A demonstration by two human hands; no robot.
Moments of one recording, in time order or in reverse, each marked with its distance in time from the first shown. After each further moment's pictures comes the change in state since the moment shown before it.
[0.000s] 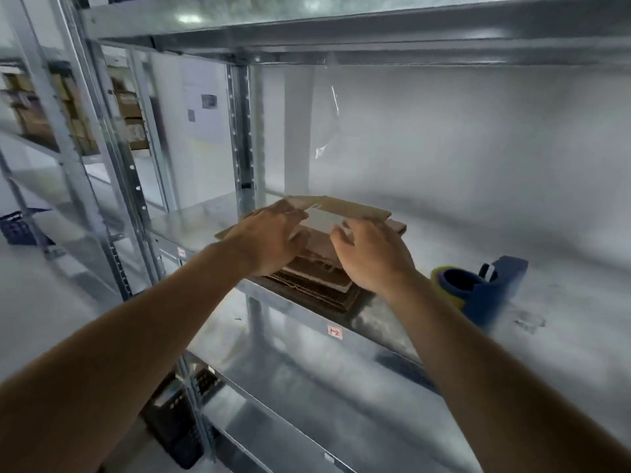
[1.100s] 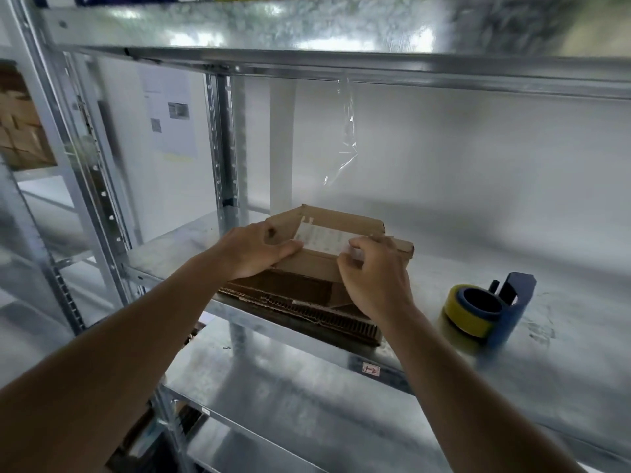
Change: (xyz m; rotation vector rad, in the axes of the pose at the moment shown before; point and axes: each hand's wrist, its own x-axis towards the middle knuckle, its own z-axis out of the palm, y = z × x) left_hand 0.055 -0.096 0.001 -0.314 -0.187 -0.183; right_hand 0.027 -0.040 0.045 0.148 0.240 0.264
